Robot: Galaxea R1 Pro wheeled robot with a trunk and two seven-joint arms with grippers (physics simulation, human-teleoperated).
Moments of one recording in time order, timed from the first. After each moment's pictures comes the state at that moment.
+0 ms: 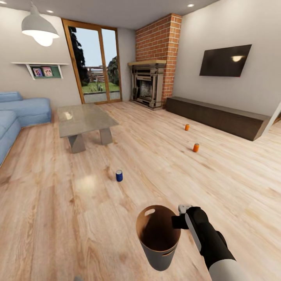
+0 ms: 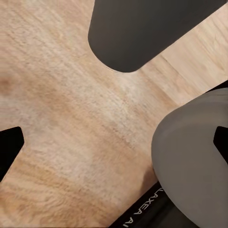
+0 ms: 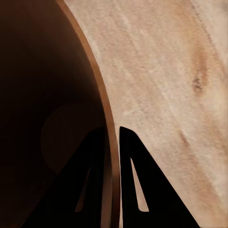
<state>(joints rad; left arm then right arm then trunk) 0.11 0.11 0.11 -1.17 0.01 0.25 -0.91 -0.50 0.06 0.02 -1.05 0.02 0.99 0.04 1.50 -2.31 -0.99</state>
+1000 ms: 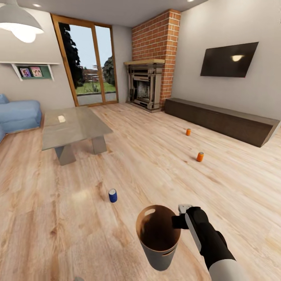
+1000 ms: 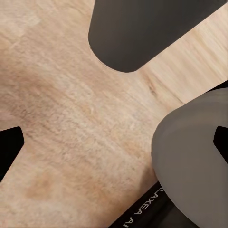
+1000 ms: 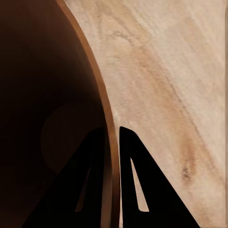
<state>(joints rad) 0.11 0.11 0.11 -1.17 0.01 0.25 -0.91 -0.50 0.06 0.02 -1.05 0.02 0.99 0.04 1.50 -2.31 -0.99</state>
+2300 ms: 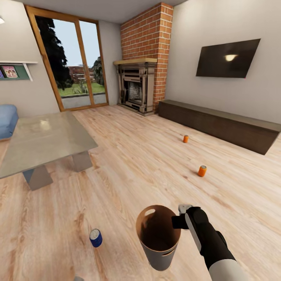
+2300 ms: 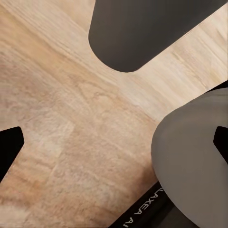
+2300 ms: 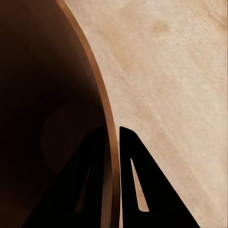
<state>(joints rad) 0.11 0.11 0.11 -1.17 0.01 0.25 -0.91 -0.50 0.06 0.02 -1.05 0.02 0.99 0.04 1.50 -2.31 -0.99</state>
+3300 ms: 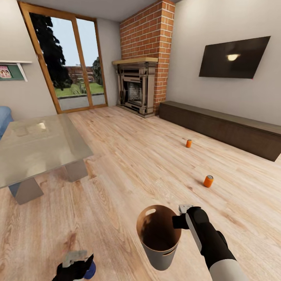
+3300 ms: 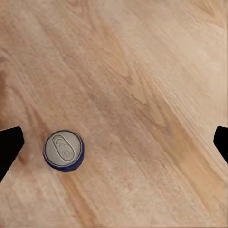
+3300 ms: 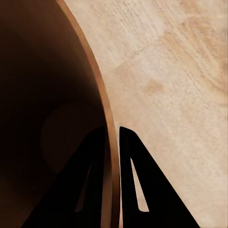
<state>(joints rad) 0.03 -0.01 0.21 -1.22 0.01 0.24 -0.25 -0.50 0.06 0.02 -1.05 0.02 0.99 0.04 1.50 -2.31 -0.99</state>
